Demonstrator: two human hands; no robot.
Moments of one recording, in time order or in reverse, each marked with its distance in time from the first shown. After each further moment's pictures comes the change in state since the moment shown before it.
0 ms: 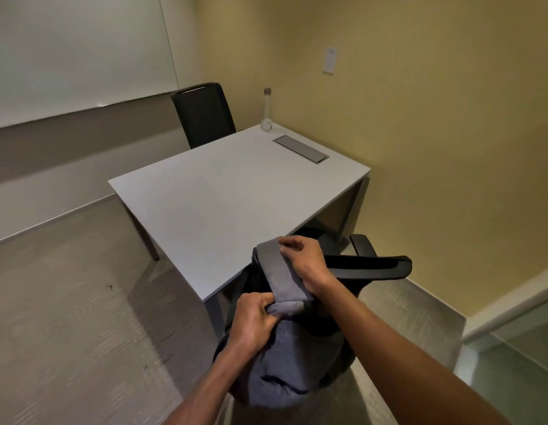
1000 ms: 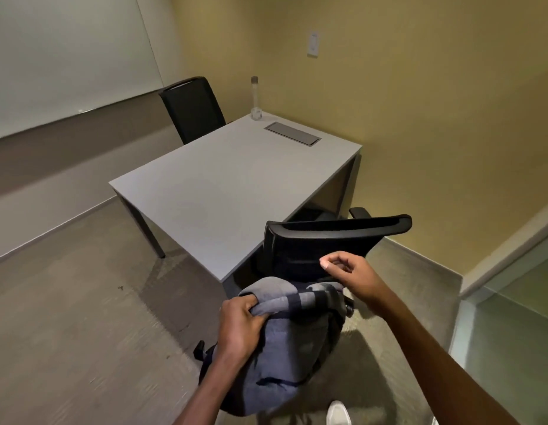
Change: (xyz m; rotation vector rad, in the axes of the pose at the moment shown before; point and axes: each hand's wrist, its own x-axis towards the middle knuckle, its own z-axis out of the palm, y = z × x) left_hand -0.094 -0.031 -0.063 0.057 0.049 -0.127; right_hand -0.143 0.041 -0.053 -0.072 -0.058 -0.046
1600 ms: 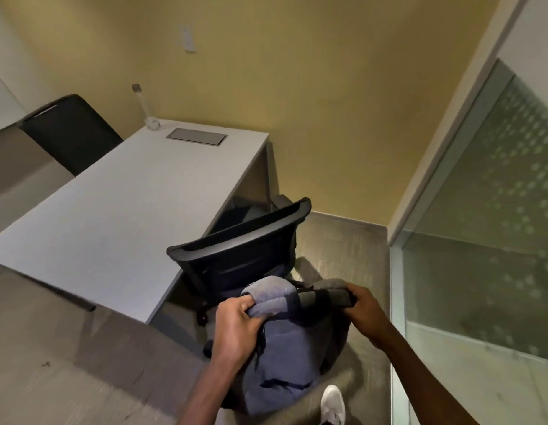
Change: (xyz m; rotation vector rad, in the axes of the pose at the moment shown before) left_hand 0.012 0.102 0.123 -0.113 -0.313 0.189; right_hand -0.110 0.131 -0.127 0.086 0.309 0.080
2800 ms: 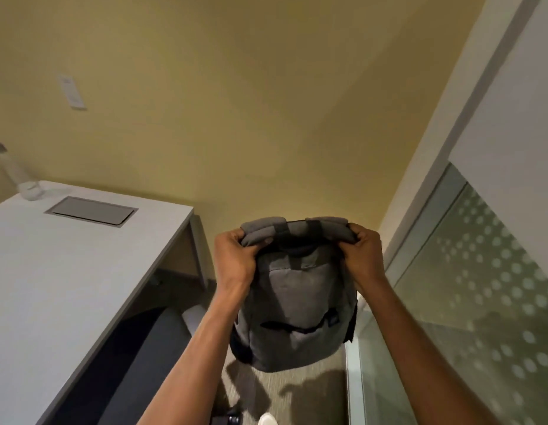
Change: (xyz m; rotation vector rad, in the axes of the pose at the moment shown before) left_hand 0.502 0.252 0.230 -0.393 0.107 0.202; right_hand 0.450 -0.126 -0.313 -0.087 0.603 -0.250
